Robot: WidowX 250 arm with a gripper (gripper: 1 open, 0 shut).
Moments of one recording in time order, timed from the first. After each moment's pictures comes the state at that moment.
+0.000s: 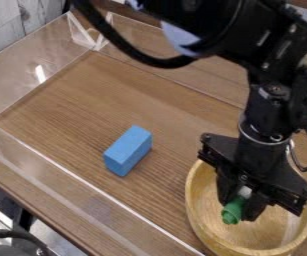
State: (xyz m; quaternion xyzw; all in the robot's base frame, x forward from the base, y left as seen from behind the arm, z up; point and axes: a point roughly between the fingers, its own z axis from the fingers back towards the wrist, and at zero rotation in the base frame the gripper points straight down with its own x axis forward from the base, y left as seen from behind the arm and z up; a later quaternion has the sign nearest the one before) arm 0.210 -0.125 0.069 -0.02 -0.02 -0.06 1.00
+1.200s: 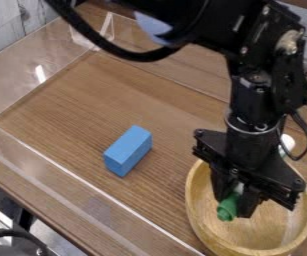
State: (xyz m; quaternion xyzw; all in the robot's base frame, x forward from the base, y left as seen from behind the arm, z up) arm 0.210 -0.116 0.074 -0.05 -0.02 -0.07 1.00
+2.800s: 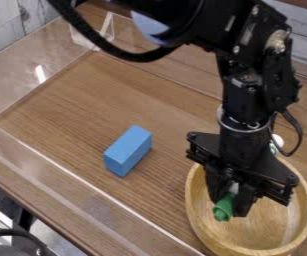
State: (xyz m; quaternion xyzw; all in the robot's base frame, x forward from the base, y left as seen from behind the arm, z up) arm 0.212 -0.109 0.068 -0.06 -0.01 -0.03 1.00
